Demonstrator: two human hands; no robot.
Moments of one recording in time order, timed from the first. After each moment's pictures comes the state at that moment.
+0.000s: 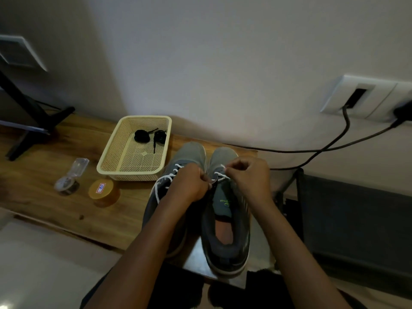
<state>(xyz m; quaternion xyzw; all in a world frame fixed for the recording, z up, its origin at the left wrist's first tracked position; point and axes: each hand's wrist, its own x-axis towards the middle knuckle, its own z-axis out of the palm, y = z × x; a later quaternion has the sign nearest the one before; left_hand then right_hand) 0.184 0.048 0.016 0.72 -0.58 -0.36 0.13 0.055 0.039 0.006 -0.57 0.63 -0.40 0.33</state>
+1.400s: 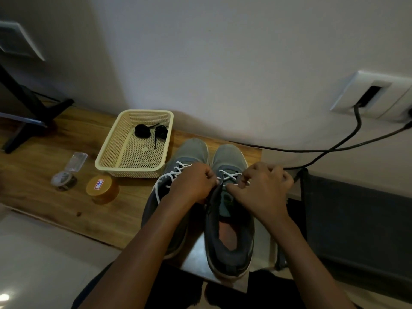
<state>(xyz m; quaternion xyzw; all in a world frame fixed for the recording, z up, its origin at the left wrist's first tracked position) 0.183 0.045 0.010 0.69 -0.58 -0.41 0.16 0.036 0.055 -0.001 -0.71 0.68 -0.14 0.11</state>
